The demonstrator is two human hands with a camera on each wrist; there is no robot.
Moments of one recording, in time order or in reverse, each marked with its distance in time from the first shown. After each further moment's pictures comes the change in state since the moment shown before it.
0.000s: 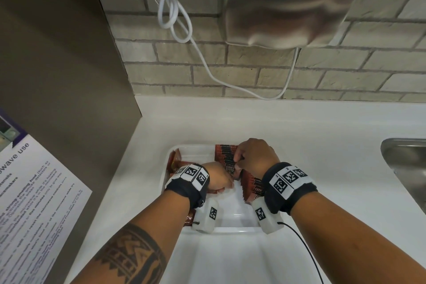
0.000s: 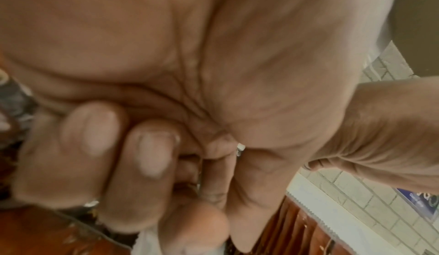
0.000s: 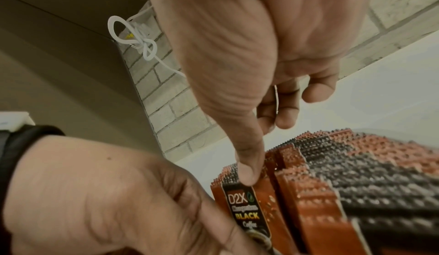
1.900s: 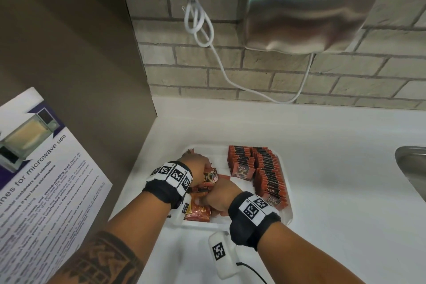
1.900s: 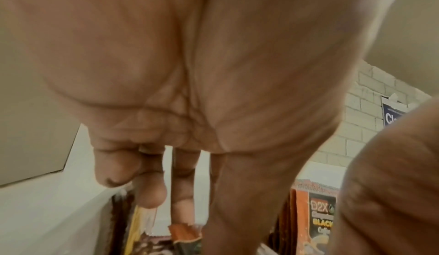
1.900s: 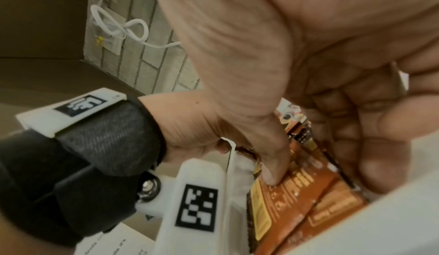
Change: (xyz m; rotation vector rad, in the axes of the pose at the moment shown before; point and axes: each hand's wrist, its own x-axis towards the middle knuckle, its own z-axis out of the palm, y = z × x) left_hand -0.063 -0.035 -0.053 0.754 0.274 0.027; right_hand -0.039 -0.082 0.091 0.398 -0.410 0.082
